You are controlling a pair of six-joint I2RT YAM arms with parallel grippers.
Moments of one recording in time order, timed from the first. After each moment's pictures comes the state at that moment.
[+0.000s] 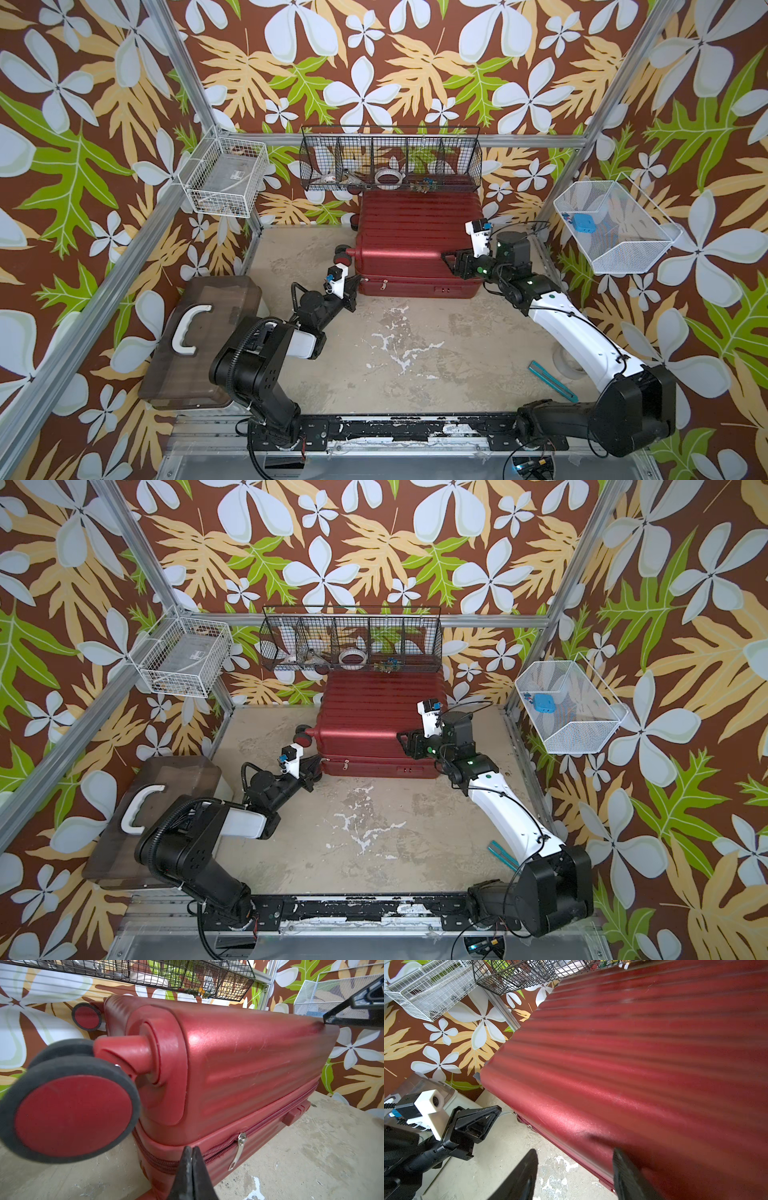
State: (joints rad) left arm -0.26 1.65 0.44 1.22 0.34 -0.09; right arm 0.28 1.34 1.10 -0.20 -0.36 0.23
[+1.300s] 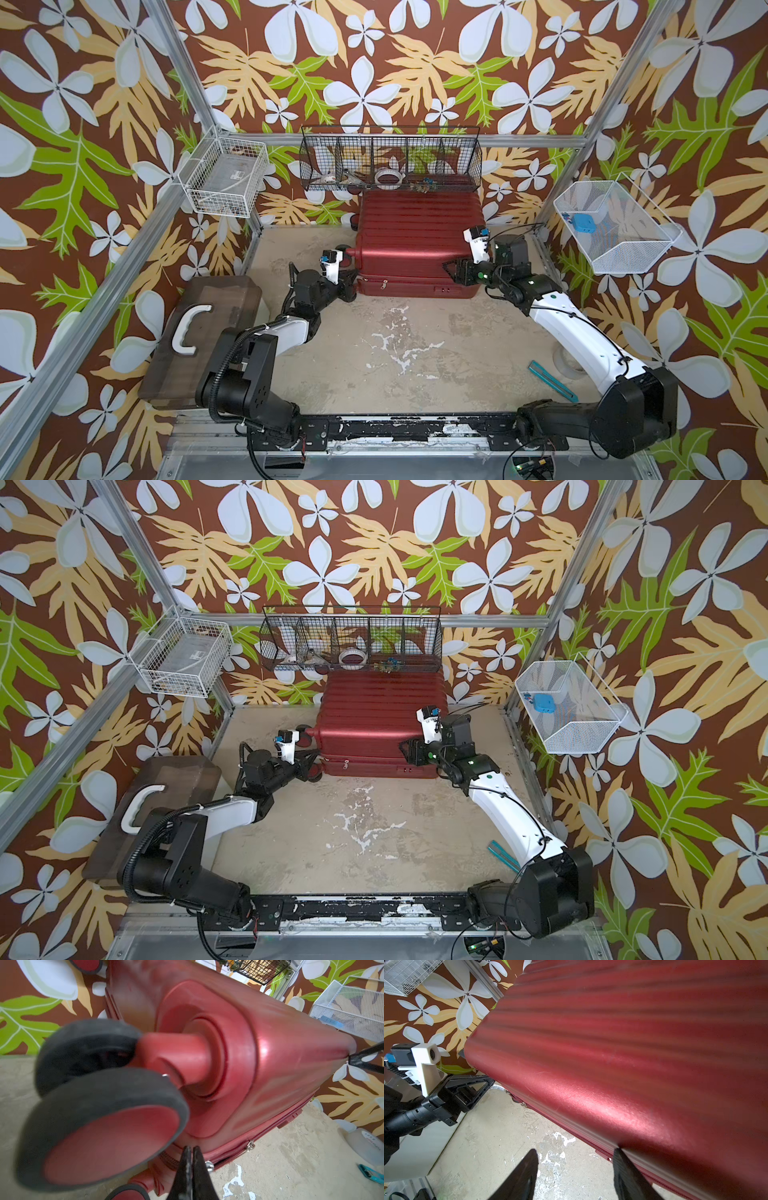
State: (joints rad) left arm -0.17 1.53 0.61 0.69 0.44 -0.25; right arm 0.28 1.33 1.11 -0.33 -0.35 0.21
